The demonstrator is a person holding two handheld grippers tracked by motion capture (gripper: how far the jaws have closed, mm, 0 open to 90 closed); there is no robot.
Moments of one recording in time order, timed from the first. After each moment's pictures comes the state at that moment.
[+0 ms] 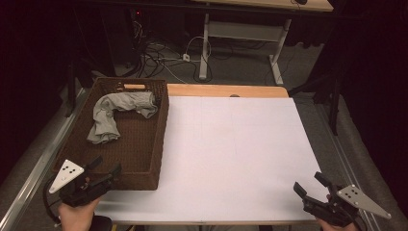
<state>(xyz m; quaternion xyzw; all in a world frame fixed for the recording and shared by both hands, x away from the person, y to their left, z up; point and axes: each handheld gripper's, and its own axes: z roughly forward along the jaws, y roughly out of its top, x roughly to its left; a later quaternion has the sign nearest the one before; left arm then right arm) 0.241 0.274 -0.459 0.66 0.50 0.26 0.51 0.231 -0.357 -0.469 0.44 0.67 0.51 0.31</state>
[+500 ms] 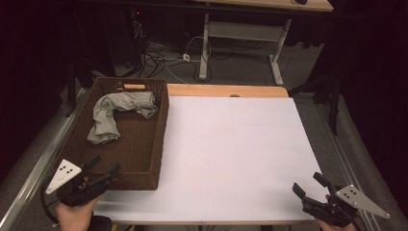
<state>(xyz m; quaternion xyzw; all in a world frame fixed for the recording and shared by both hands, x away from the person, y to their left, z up) 0.240 0.276 -0.456 0.65 0.50 0.26 0.51 0.230 -0.355 -0.469 0.44 0.67 0.51 0.30</state>
